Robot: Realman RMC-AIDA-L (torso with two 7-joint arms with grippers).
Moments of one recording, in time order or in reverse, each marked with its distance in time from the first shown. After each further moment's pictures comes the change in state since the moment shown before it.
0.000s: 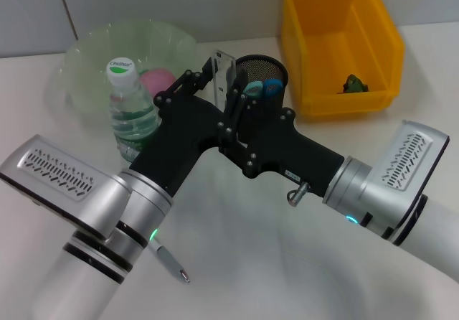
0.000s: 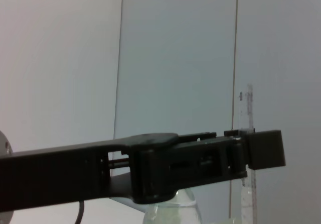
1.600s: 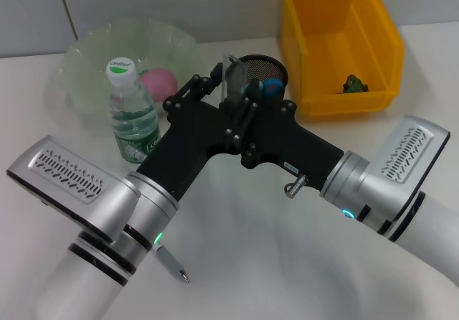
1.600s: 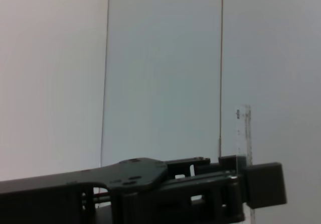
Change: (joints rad) left arm -0.022 0.000 0.025 -0.022 0.003 -0.004 -0.013; right arm 0.005 0.000 0.051 0.023 0.000 0.001 -0.013
